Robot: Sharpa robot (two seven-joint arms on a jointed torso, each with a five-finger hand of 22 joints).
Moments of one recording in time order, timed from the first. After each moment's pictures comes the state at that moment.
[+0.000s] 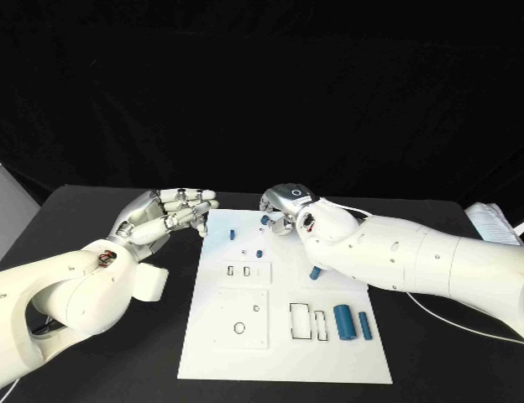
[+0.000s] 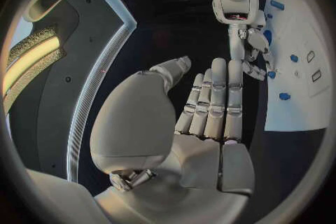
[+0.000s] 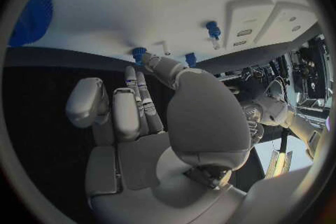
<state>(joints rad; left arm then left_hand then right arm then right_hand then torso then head) 1.21 -0.98 -0.01 1.74 -0.08 -0.27 0.46 1.38 -0.21 0.51 0.07 0.18 0.88 0.21 0.22 0.20 1.08 0.15 0.08 0.07 1.05 0.07 0.82 0.57 0.17 0.84 0.17 0.99 0.61 1.28 -0.43 -0.15 1.08 -1.64 -0.46 -0.23 1.26 -0.23 0.65 -0.07 0.12 0.96 0.16 0.13 0.31 1.08 0.10 0.06 0.07 1.47 0.01 1.31 1.05 0.10 1.36 0.11 1.20 1.05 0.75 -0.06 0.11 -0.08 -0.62</state>
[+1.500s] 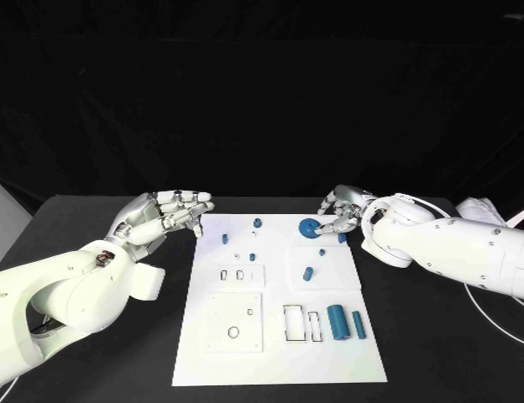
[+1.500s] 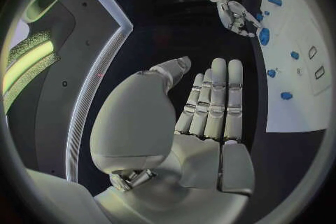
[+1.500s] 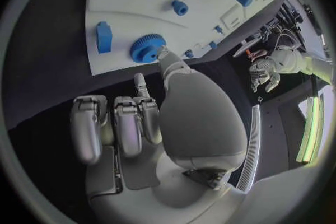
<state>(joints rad) 1.21 -0.98 -0.01 1.70 -0.08 -0.26 0.45 1.38 -0.21 0.52 0.07 0.18 0.88 0.21 0.22 0.20 1.08 0.15 0.08 0.07 1.05 0.08 0.82 0.57 0.17 0.84 0.18 1.00 0.62 1.31 -0.77 -0.13 1.28 -1.25 -0.35 -0.26 1.36 -0.21 0.15 0.16 0.19 0.91 0.16 0.17 0.34 1.46 0.07 1.55 1.31 1.47 0.00 1.56 1.31 0.04 1.47 0.09 1.50 1.31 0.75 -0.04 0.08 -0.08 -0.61</state>
